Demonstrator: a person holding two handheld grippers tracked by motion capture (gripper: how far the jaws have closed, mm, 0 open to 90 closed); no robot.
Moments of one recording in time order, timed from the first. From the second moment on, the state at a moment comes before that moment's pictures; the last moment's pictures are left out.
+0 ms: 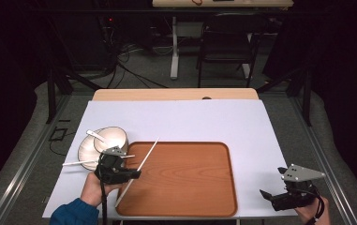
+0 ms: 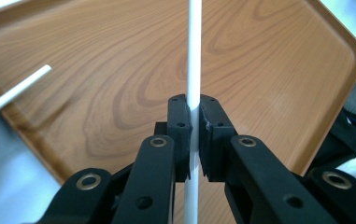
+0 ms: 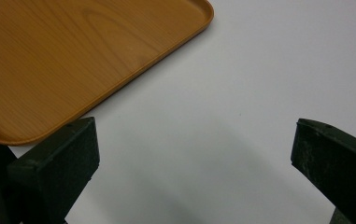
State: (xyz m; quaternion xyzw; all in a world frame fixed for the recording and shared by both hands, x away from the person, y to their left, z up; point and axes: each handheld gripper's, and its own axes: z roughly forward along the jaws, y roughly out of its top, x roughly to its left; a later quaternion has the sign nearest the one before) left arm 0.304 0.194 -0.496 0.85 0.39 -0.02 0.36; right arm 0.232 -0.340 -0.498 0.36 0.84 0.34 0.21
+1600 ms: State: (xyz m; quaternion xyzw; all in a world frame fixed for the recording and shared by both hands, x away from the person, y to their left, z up) left arm 0.314 0.195 -0.531 0.85 0.45 0.05 0.27; right arm 0.231 -0.338 -0.497 0.36 0.84 0.34 0.22
